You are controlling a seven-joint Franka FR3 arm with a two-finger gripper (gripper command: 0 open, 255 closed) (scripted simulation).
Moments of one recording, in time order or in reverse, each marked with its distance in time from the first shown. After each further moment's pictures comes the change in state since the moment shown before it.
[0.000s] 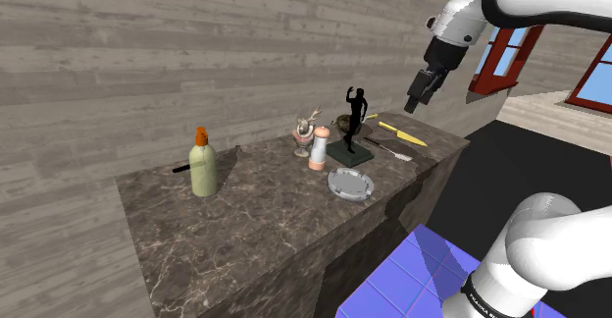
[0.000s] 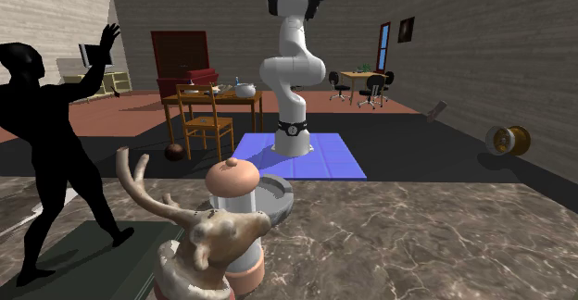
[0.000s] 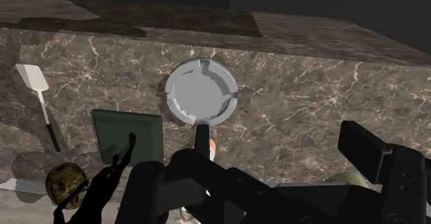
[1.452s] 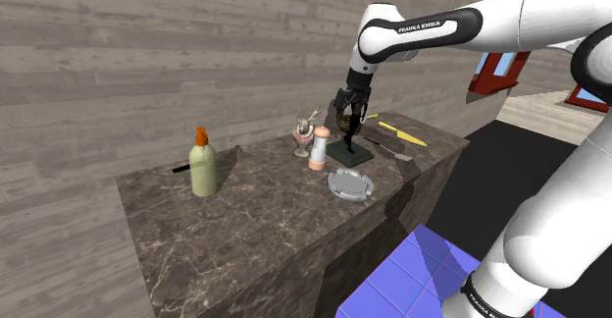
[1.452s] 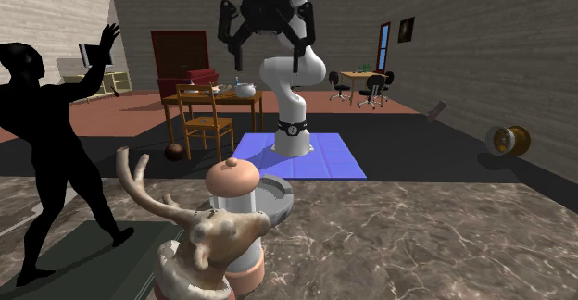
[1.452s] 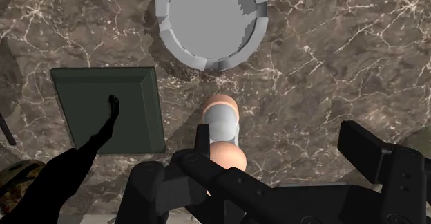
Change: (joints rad) arm -0.039 0.734 -0.071 0.330 0.033 0.341 0.003
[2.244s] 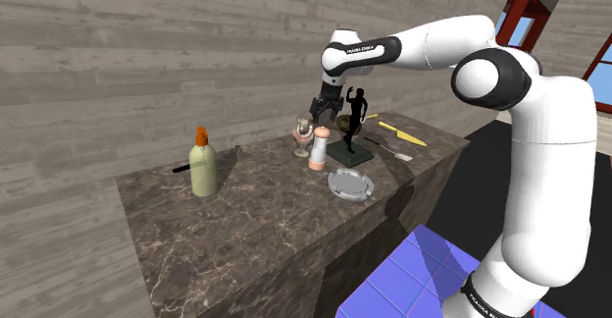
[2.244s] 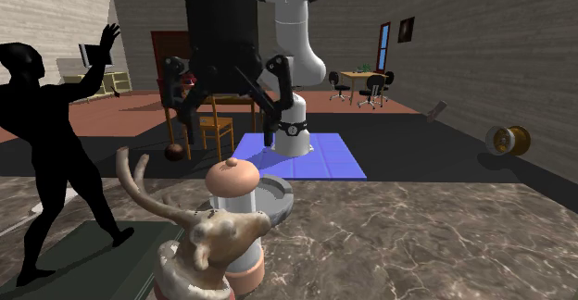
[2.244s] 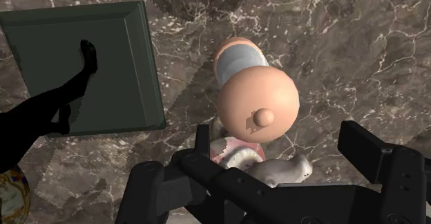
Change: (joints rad) arm -0.039 0.495 -0.020 0.468 0.066 -0.016 -0.017
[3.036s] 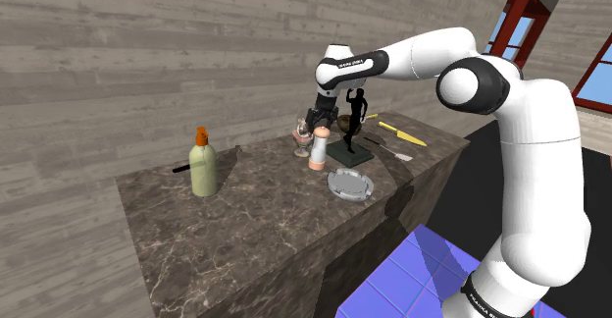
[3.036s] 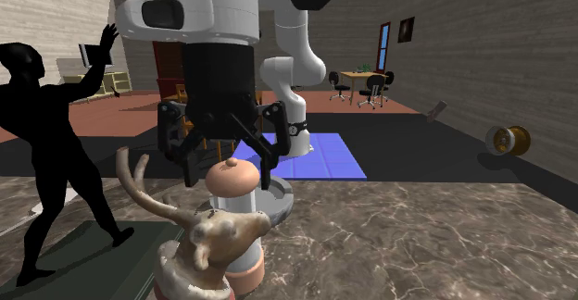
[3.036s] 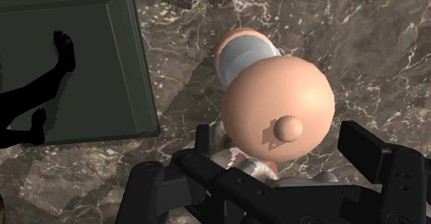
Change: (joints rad) arm -0.005 0.094 0.002 0.020 0.010 0.070 -0.001
